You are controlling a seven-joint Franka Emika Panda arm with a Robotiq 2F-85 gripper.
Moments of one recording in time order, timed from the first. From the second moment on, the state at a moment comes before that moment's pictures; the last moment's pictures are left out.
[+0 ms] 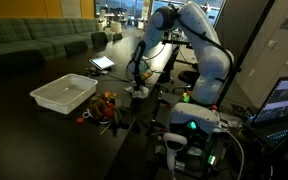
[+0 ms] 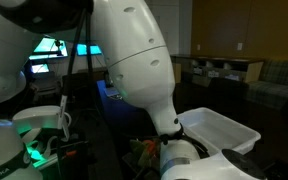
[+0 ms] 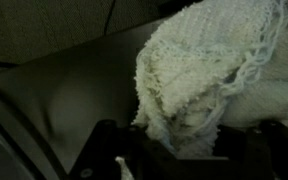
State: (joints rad) arm -0.42 0.86 -0.21 -1.95 -0.06 2.63 -0.22
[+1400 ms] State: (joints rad) arm -0.05 0.76 -0.11 -2.21 -0.13 2.63 -0.04
